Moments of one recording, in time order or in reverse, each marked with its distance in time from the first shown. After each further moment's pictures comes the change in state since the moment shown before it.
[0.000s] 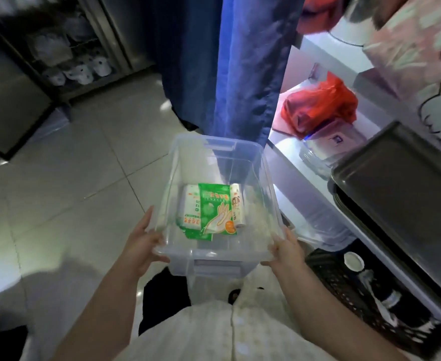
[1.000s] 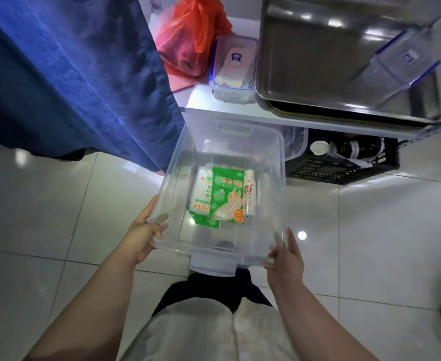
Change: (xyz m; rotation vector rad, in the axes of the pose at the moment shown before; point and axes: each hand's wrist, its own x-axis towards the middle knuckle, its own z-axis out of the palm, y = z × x) left_hand 0.218 0.070 0.045 0.603 -0.595 -0.282; right_hand -0.039 0.133 0.076 0.833 0.667 -0.011
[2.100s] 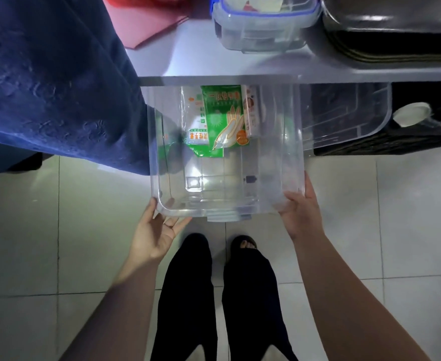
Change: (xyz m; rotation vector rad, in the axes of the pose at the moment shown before) left_hand 0.257 -0.003 -0.011 -0.584 -0.143 -0.099; right_hand 0.230 0.052 0.164 0.033 -0.324 -0.127
